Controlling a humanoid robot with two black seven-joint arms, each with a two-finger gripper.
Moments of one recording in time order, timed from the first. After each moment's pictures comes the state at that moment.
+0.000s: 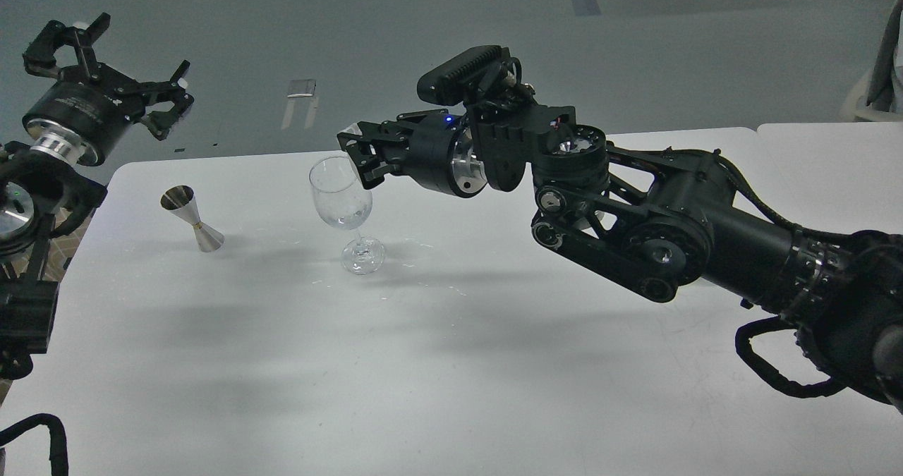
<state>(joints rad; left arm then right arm) -0.54 0.44 -1.55 -1.02 -0.01 -0.20 0.33 1.05 0.00 0.54 1.20 -1.87 0.34 -0.11</state>
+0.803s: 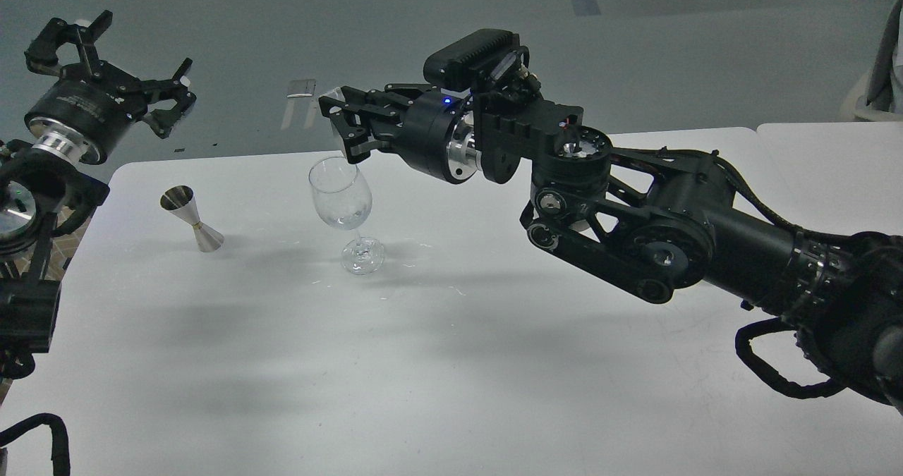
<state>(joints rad) -0.54 0.44 -1.55 -1.02 -0.01 -0.20 0.33 1.05 0.00 0.55 1.24 -1.87 0.18 -0.11</state>
